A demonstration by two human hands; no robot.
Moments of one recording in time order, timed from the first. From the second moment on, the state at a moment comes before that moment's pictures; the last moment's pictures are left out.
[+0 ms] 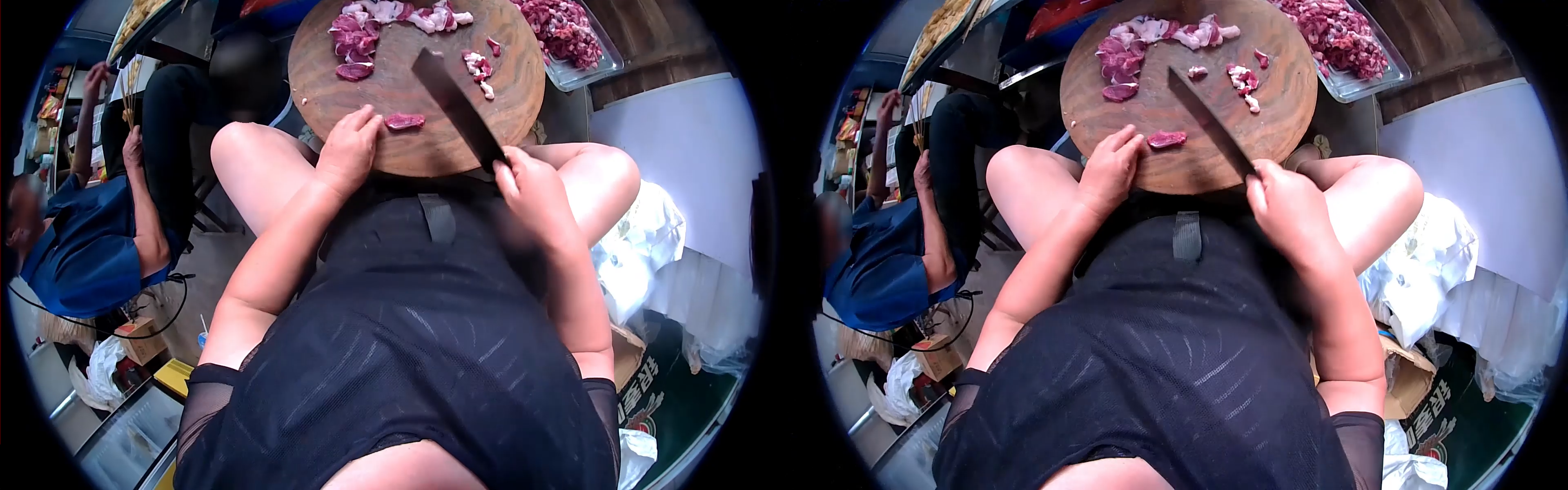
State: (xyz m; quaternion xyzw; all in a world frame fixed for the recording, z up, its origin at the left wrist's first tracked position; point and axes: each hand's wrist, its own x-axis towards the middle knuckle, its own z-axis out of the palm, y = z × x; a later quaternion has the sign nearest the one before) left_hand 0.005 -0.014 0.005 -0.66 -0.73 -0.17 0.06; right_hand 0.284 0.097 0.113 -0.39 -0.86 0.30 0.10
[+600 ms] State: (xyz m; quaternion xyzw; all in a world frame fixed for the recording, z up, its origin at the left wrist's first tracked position) left_hand 0.025 0.017 -0.002 -0.71 -0.63 -0.32 0.06; right_hand 0.221 0.086 0.120 -0.30 -0.93 0.18 -0.05
